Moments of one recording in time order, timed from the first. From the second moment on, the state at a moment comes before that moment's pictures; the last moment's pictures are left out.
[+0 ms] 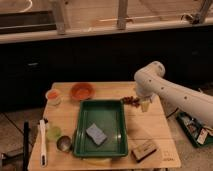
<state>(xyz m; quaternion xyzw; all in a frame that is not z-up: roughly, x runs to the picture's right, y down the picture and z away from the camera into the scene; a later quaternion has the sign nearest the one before) 0.212 0.068 0.816 -0.24 -0.01 -0.12 0.96</state>
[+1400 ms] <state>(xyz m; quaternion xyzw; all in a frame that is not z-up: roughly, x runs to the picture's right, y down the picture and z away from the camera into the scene) 0.210 0.065 0.872 -0.24 -0.05 -0.15 0.96</state>
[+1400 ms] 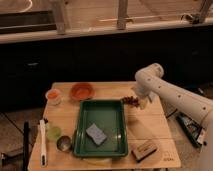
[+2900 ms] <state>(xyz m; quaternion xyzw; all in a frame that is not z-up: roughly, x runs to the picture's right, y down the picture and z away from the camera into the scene) 0.208 0.078 0.928 -0.24 -0.10 -0.15 0.95</state>
